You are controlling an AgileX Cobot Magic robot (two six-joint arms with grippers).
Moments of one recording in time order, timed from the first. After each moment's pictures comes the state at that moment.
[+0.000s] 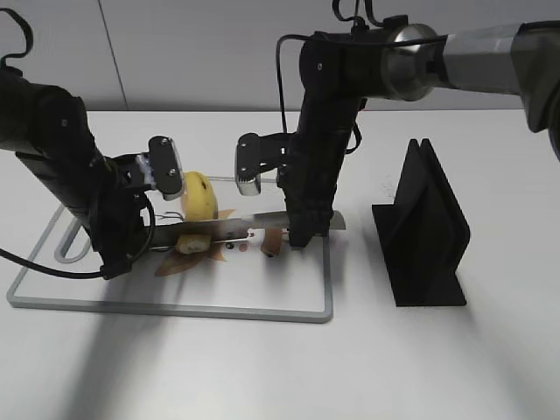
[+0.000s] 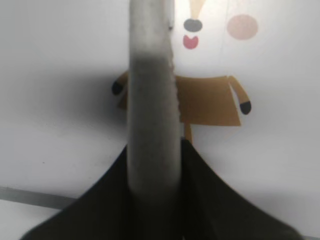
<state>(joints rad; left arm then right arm) -0.35 1.95 -1.07 -0.19 0.52 1.13 0.55 2.36 -1.82 0.24 1.07 -1.11</state>
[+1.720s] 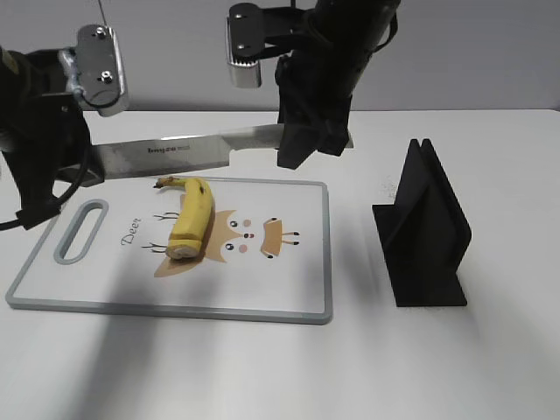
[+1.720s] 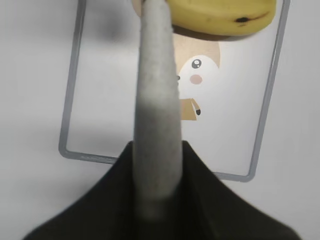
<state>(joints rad) -0.36 1.52 -1.06 -0.10 0.74 1.12 0.56 2.04 -1.81 0.31 1.17 -1.14</state>
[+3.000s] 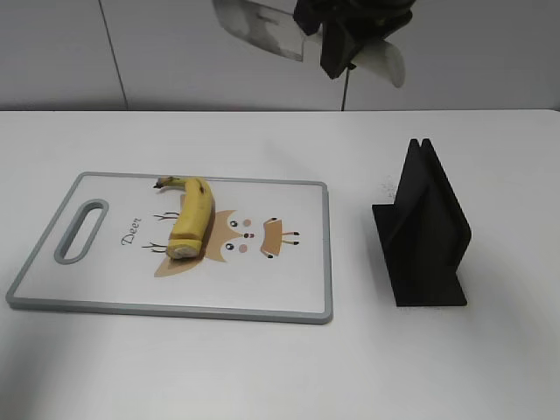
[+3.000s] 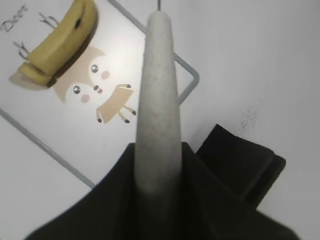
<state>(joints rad) -0.01 1.30 -1.26 -0.02 1.08 0.41 0.55 1.91 -1.91 0.05 1.22 -0.03</state>
